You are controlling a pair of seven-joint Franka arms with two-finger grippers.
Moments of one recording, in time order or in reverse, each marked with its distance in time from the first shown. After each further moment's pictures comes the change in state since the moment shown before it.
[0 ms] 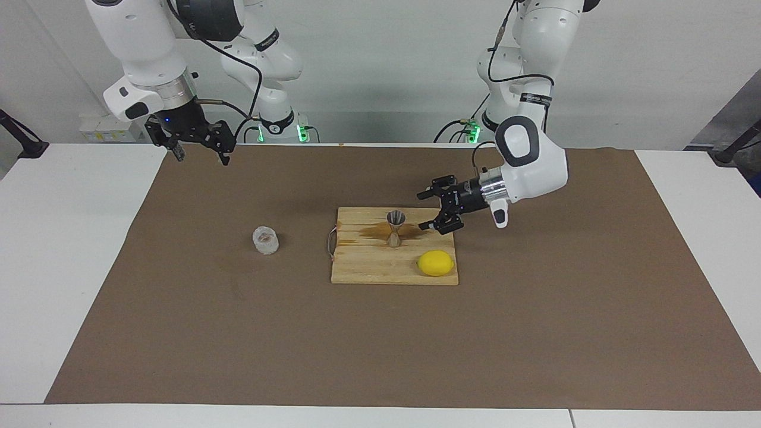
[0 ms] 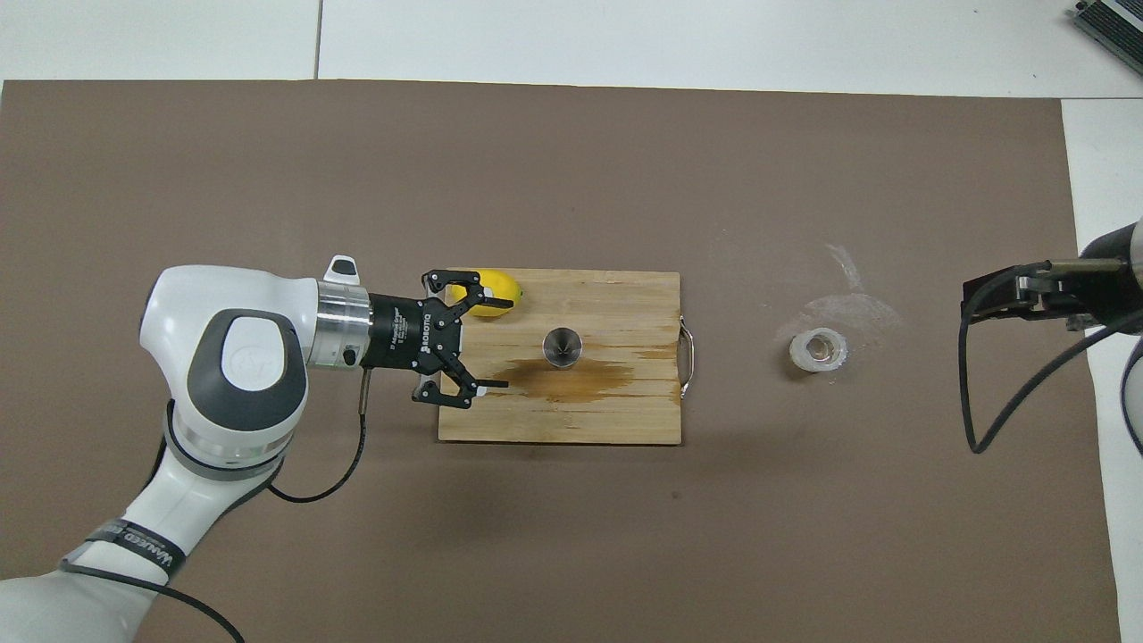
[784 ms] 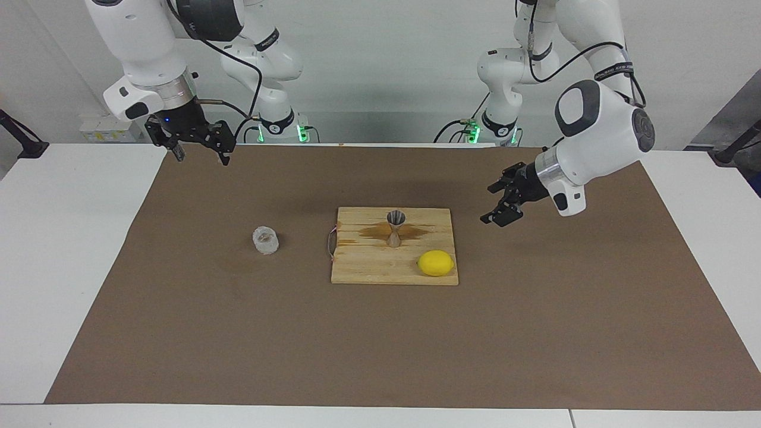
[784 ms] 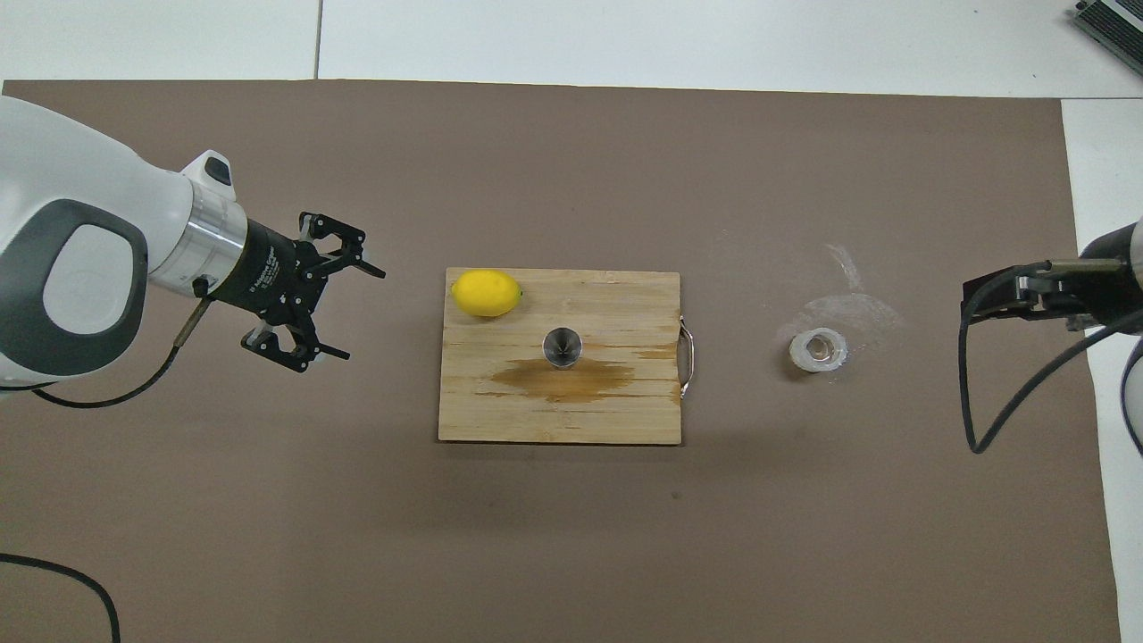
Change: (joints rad) left arm 0.139 0.001 0.002 0.320 0.670 -0.313 -0.126; right arm 0.000 0.000 0.000 0.000 0.000 0.000 0.000
